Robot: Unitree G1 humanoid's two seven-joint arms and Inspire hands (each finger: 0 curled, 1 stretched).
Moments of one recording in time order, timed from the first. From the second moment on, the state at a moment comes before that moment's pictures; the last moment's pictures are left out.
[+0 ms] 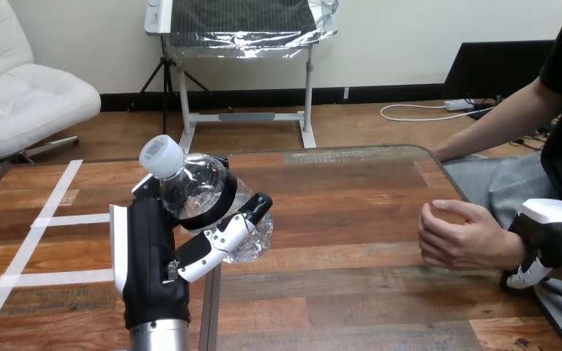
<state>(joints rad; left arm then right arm) 0.22 -0.05 -0.18 -0.08 0.15 -0.46 0.30 -0.56 -0.75 0.39 0.92 -0.67 -0.09 0.26</state>
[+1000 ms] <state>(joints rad) 0.22 -0.05 -0.18 -0.08 0.17 -0.46 0.30 -0.53 -0.75 0.35 0.91 -0.60 -0.16 0.17</state>
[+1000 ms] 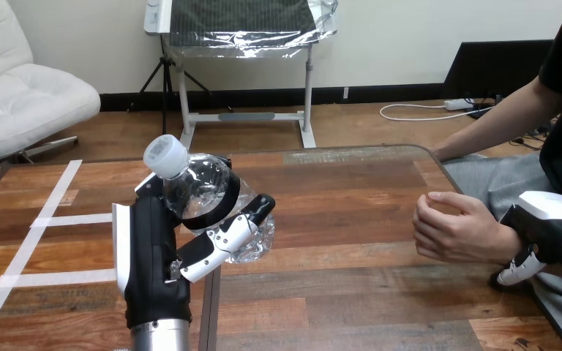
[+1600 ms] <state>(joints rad) 0.20 -0.05 -0.18 -0.08 0.16 -0.45 0.29 -0.52 -0.76 0.32 0.85 -0.58 -0.16 0.17</state>
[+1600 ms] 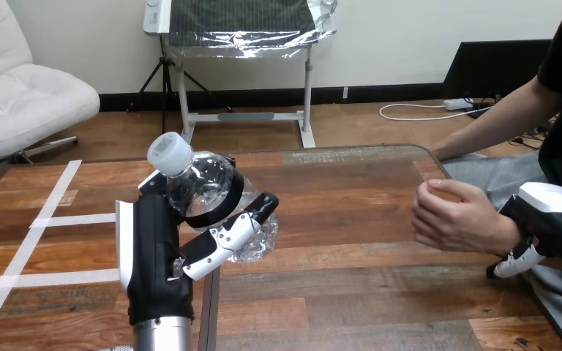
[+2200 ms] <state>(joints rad) 0.17 -0.05 -0.20 -0.08 0.18 -0.40 0.27 -0.48 -0.78 0.30 0.78 -0.59 -0.19 0.16</state>
